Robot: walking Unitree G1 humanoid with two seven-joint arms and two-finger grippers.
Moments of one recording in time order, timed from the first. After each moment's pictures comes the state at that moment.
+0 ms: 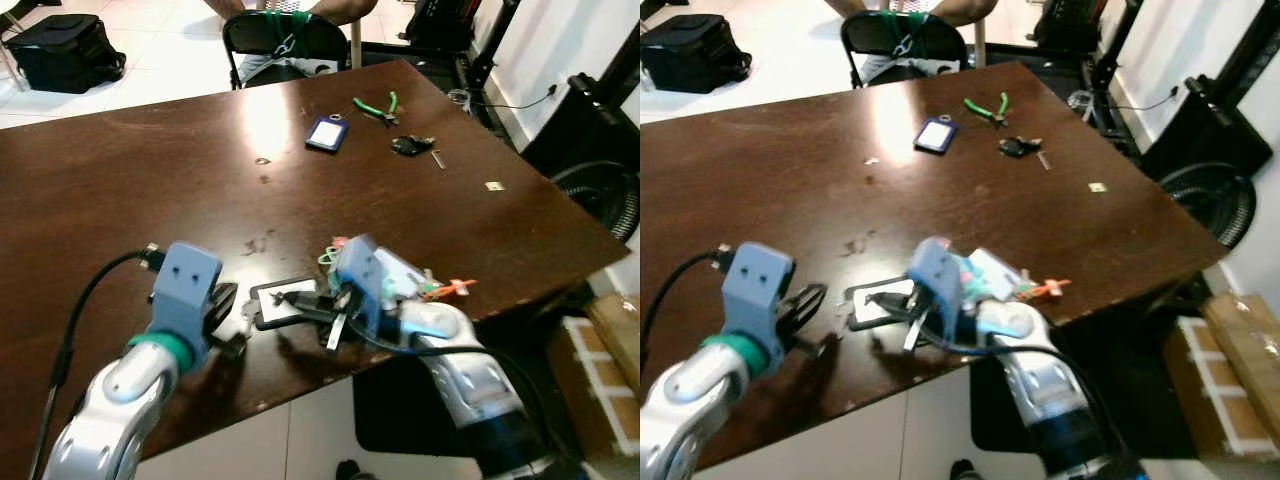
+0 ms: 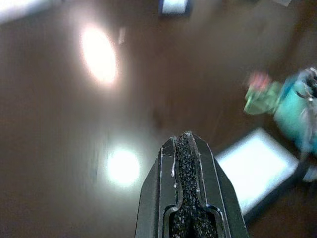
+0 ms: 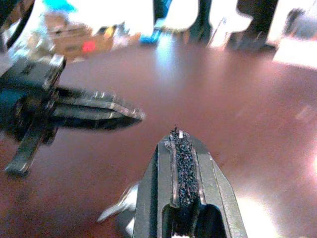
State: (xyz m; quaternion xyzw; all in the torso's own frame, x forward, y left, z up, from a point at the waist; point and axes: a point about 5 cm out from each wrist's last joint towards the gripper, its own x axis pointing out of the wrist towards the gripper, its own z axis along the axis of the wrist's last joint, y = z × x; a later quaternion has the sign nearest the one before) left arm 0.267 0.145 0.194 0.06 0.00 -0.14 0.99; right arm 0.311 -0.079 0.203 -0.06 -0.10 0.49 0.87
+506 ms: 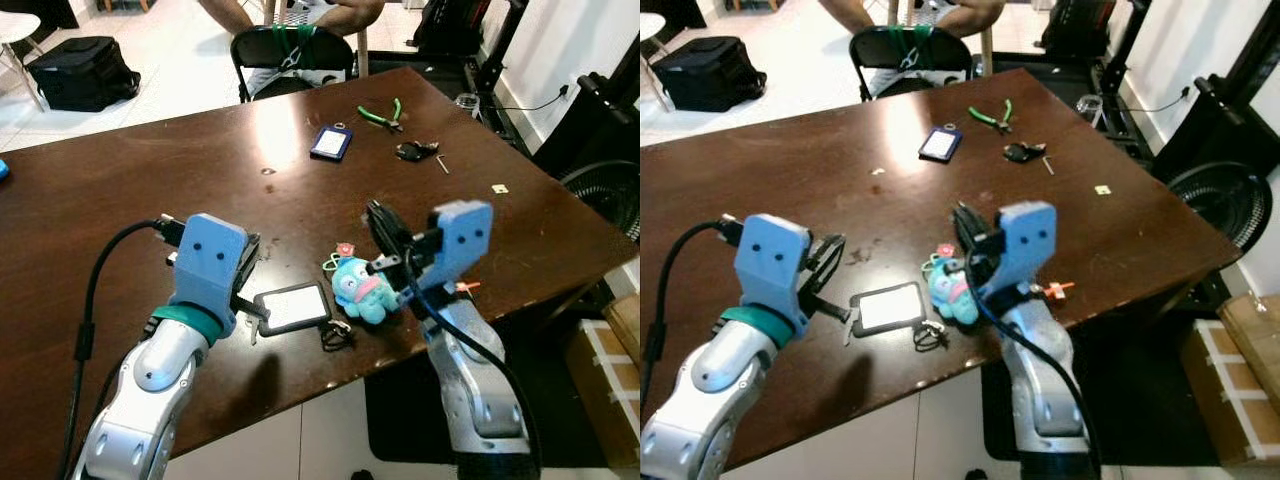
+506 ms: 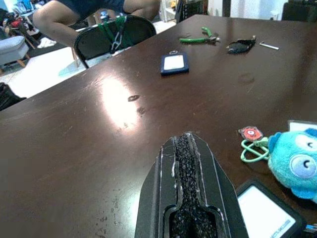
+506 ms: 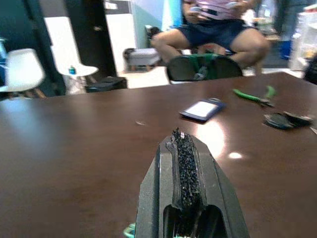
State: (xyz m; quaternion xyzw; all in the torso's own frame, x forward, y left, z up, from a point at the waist) left arm 0.272 0.129 0.196 0.09 -0.08 -0.10 0.99; right arm 0.306 -0.122 0.192 0.03 -0.15 0.17 0.97
